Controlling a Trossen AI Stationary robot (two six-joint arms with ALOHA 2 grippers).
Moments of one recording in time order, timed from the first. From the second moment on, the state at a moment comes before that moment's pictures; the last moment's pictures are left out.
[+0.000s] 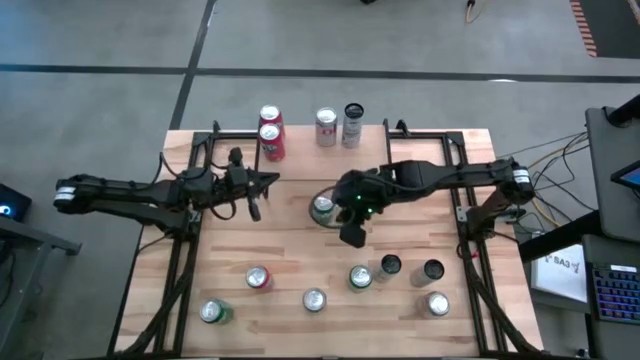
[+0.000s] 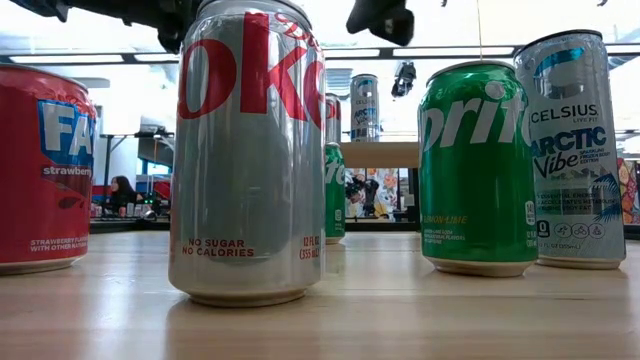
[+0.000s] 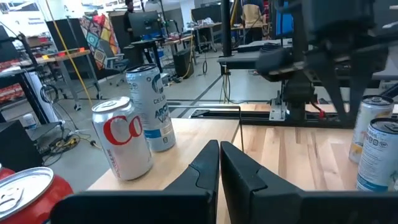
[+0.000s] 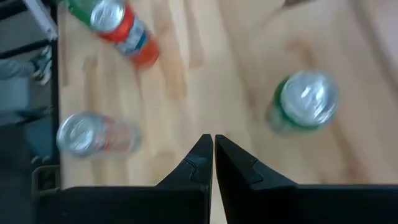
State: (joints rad) left arm 0.00 0.83 0.59 0.20 -0.37 0.12; right arm 0.05 1.67 1.67 -0.92 -0.09 0.34
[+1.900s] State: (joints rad) left arm 0.00 0.84 0.59 0.27 -0.37 0.02; right arm 0.48 1.57 1.67 -1.45 -0.03 0.61
